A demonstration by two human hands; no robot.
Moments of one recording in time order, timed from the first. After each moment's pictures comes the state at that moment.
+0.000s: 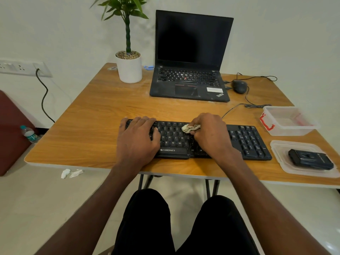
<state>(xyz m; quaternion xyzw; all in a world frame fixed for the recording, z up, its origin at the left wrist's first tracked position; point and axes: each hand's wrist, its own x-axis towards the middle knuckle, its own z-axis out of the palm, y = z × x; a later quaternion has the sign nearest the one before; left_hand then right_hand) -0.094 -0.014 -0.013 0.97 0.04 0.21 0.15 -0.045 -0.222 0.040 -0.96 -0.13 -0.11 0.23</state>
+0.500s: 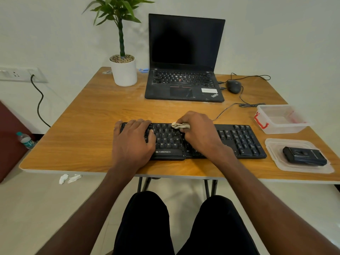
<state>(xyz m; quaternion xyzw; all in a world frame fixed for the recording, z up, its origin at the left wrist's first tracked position) -0.095 -0.015 -0.013 0.96 0.04 0.22 0.15 -0.042 -0.218 0.044 -0.95 -0.19 -0.09 0.21</state>
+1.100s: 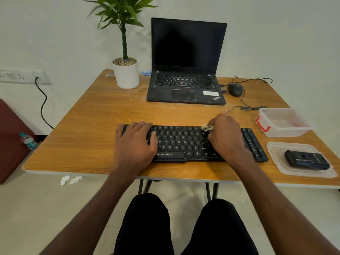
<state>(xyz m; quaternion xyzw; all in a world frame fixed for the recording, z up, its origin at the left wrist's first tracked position) -0.095 -0.016 -0.011 0.97 0.05 0.21 0.14 -0.035 -0.264 0.046 -0.98 -0.04 -0.14 0.14</state>
